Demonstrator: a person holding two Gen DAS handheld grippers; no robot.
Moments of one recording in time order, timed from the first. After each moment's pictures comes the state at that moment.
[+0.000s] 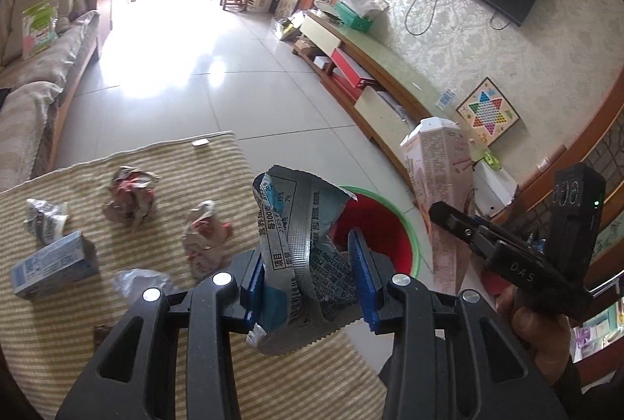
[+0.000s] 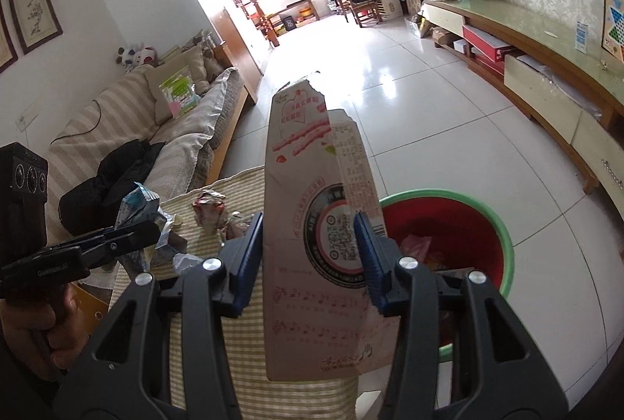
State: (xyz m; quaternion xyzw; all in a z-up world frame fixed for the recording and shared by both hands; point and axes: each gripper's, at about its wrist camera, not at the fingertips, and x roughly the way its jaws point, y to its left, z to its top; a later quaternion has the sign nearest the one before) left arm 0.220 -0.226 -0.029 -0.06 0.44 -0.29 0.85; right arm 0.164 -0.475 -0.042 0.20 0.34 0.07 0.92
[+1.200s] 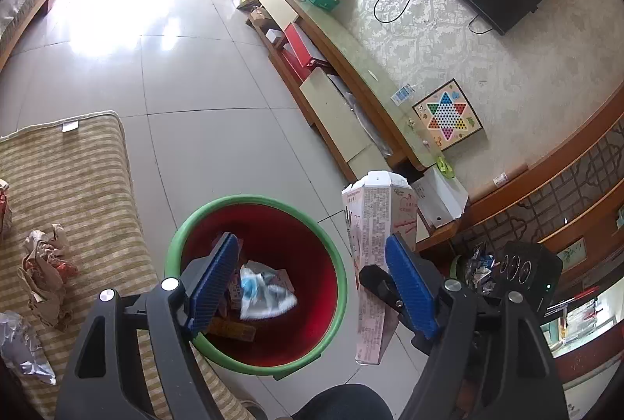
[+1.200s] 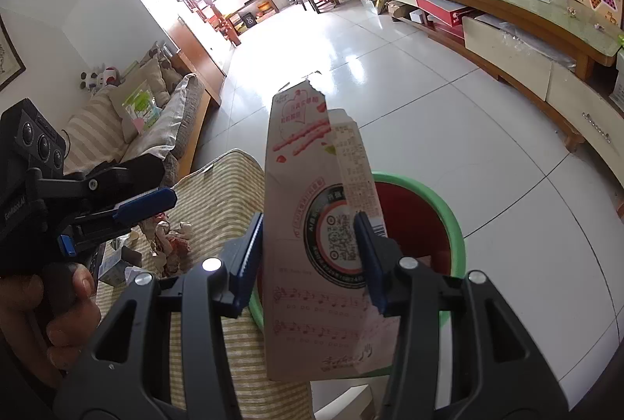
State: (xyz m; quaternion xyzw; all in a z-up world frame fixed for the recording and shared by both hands) left arm 0.274 -0.345 -0.078 -0.14 0.48 -0.36 0.79; right arm 0.174 -0.550 -0.096 0.25 0.37 0.03 0.90
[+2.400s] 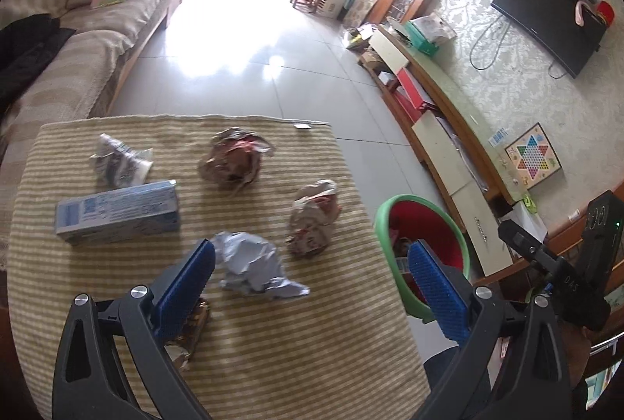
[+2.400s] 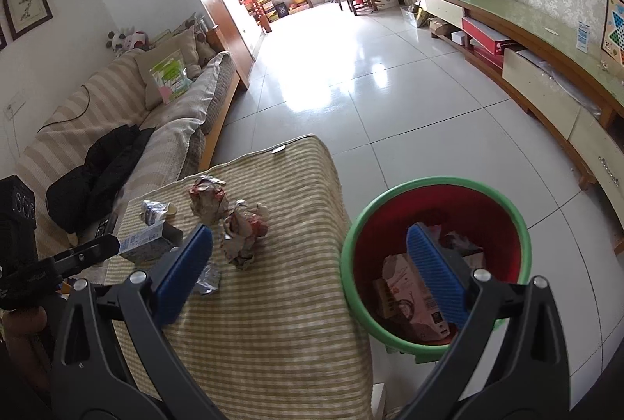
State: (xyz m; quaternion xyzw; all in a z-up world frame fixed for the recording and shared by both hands) left arm 0.219 -0.114 -0.065 -0.12 0.46 -0.17 0.87; right arm 0.181 -0.420 -0.048 0.17 0.37 0.07 0.91
